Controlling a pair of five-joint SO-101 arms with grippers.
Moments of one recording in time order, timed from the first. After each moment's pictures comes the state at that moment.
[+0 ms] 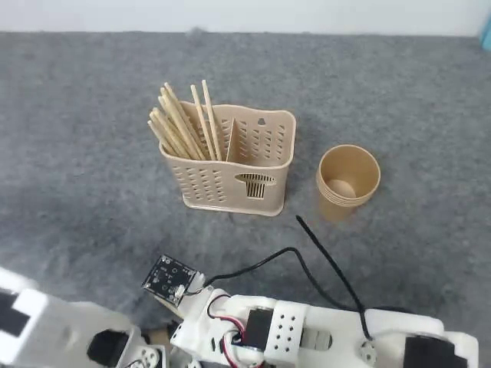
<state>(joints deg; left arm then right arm) -75.9 11.7 -3.8 38.5 9.1 -82.5 -31.6 66.9 23.5 -16.7</state>
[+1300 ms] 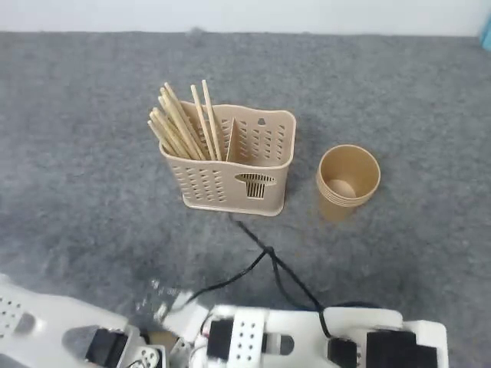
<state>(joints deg) -78.2 39.0 -34.8 45.9 9.1 -89.3 -16.8 52.0 55.4 -21.2</state>
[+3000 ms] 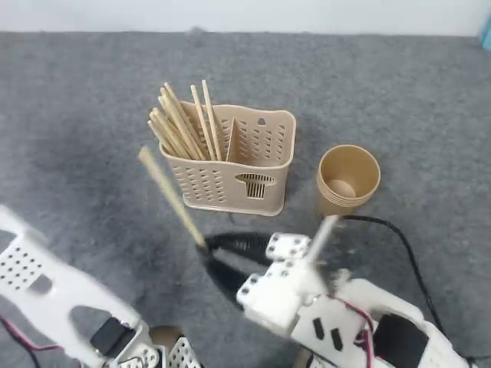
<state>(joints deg) -57.6 53.1 -93.8 98.8 13.8 -62.6 -83.9 50.6 47.2 -9.4</state>
